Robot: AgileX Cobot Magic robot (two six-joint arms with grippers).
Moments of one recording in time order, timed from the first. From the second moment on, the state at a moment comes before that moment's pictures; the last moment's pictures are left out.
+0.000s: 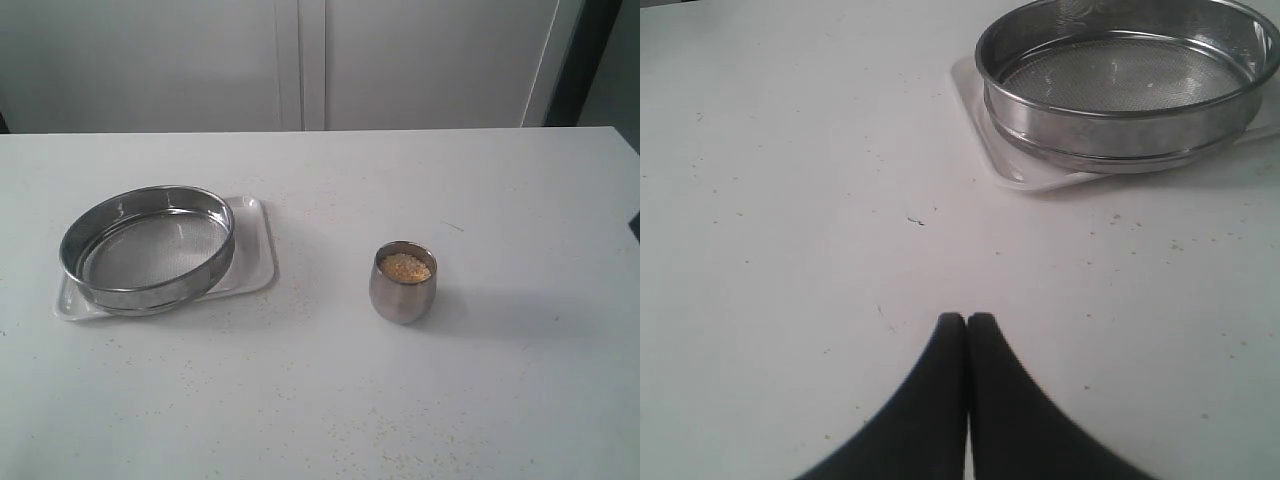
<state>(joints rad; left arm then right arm) 0.00 0.00 0.02 -0.11 0.45 0.18 0.14 0.73 -0.23 -0.08 -0.65 0.07</state>
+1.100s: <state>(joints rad) 0.00 0.00 0.02 -0.11 0.45 0.18 0.14 1.87 -0.24 -0.37 -1.21 -0.01</state>
